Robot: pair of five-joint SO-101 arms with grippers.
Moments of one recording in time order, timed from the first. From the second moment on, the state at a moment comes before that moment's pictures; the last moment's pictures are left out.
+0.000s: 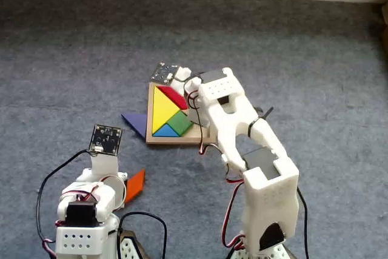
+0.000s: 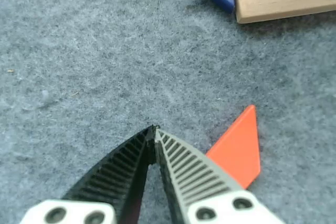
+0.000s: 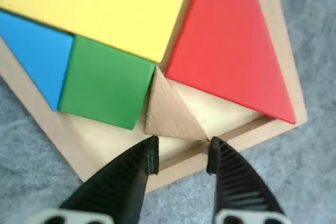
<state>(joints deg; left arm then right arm) -5.7 -101.9 96.0 75.6 -0.8 -28.8 24.5 -0.8 61.8 48.3</state>
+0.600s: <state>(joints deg) -5.7 -101.9 96.0 75.6 -0.8 -29.3 21.7 -1.1 63.1 48.7</state>
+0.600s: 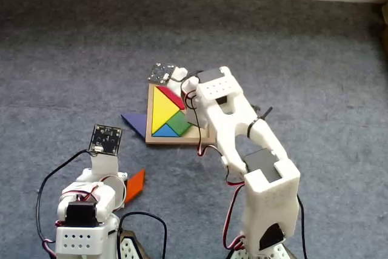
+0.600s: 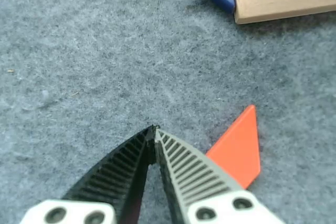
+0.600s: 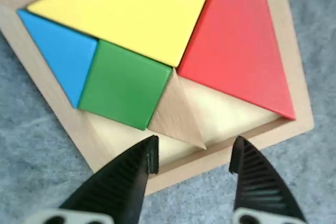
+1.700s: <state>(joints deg) -5.7 -101.9 96.0 75.6 -0.8 -30.2 28.0 -6.0 70.7 59.0</state>
